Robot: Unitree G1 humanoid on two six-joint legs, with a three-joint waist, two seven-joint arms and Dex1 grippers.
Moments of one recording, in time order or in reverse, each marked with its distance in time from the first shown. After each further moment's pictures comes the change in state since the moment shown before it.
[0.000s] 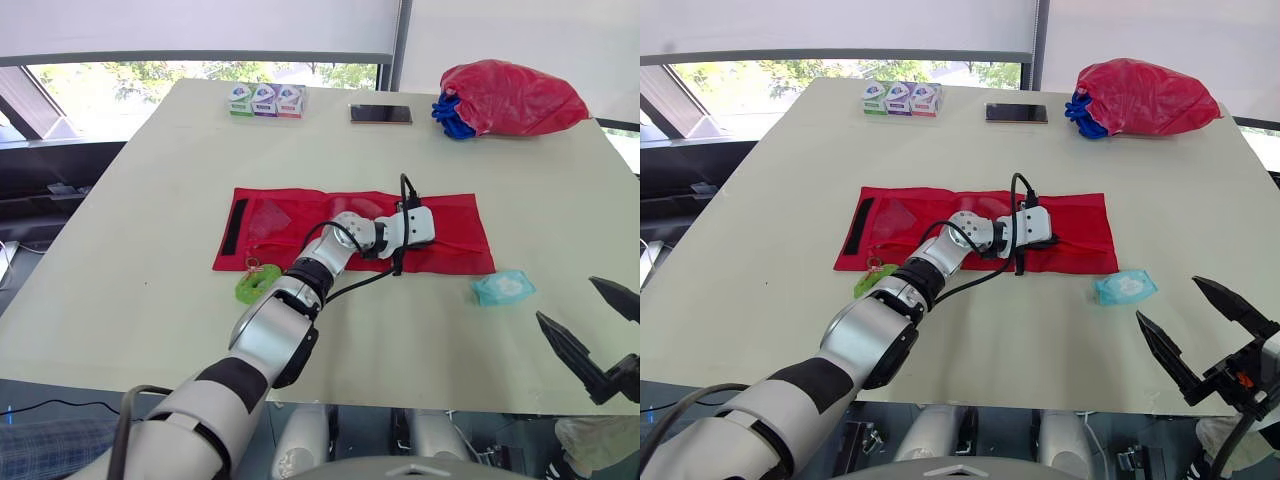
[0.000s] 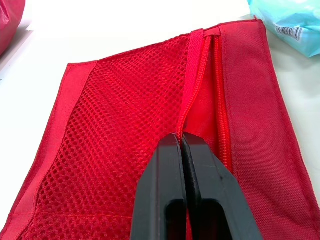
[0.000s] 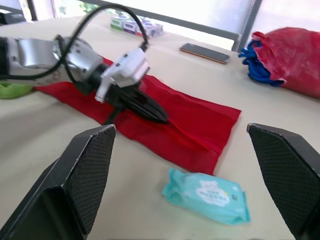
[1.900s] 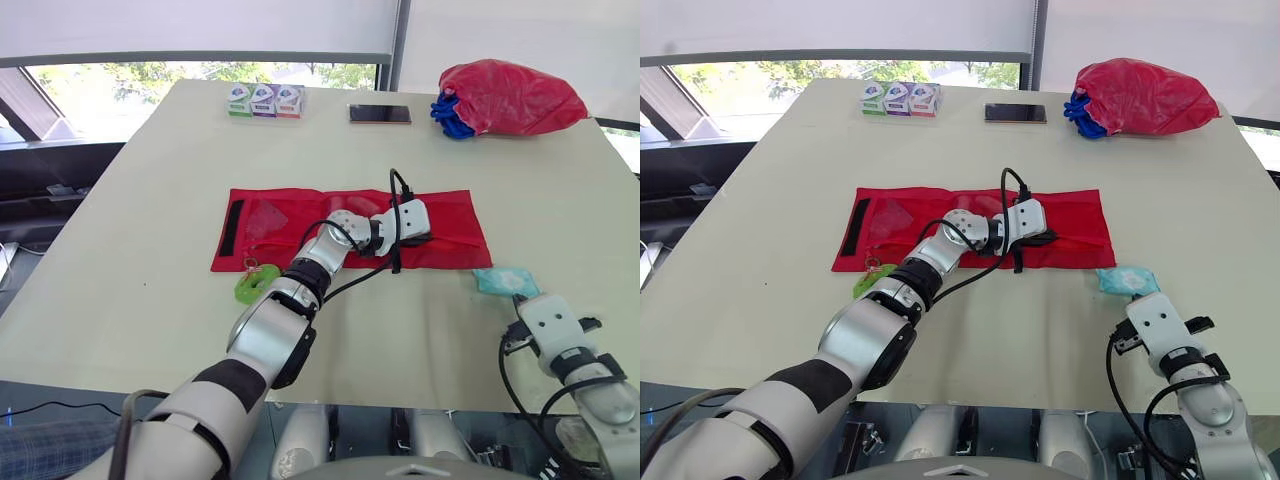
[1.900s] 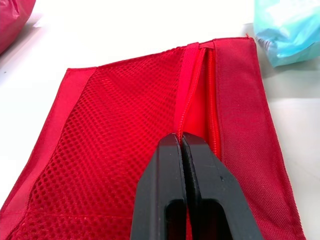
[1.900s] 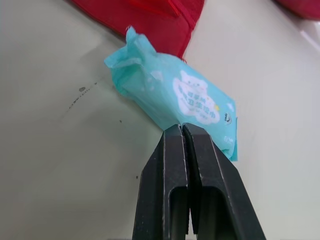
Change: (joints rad) left arm 0.013 0.008 0.040 -0.027 -0.049 0.046 -0.043; right arm -0.323 -0.087 0.567 0.209 -0.795 0.167 -0.337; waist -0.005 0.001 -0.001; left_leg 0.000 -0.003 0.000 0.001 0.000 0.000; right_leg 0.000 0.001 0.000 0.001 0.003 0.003
